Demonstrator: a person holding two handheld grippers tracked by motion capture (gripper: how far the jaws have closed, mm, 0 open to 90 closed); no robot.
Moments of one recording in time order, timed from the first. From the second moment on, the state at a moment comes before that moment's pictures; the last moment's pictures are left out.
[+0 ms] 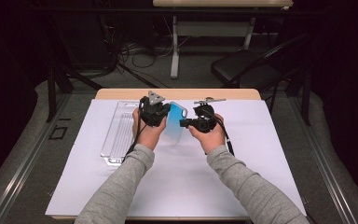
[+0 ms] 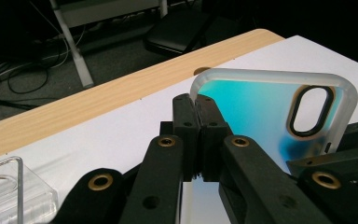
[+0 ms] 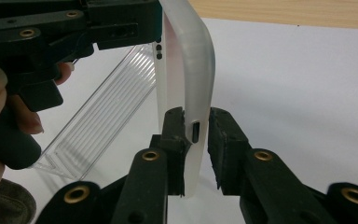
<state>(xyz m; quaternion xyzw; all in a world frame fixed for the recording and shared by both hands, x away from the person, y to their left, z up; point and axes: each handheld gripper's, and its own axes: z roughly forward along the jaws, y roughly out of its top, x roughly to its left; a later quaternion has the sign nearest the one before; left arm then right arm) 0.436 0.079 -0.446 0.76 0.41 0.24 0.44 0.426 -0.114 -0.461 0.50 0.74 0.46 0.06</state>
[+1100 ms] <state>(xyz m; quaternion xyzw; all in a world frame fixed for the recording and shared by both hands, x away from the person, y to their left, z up) 0.441 0.096 -0.436 0.74 0.42 0.26 0.45 0.420 -0.111 -0.456 0.45 0.76 0.47 0.08</state>
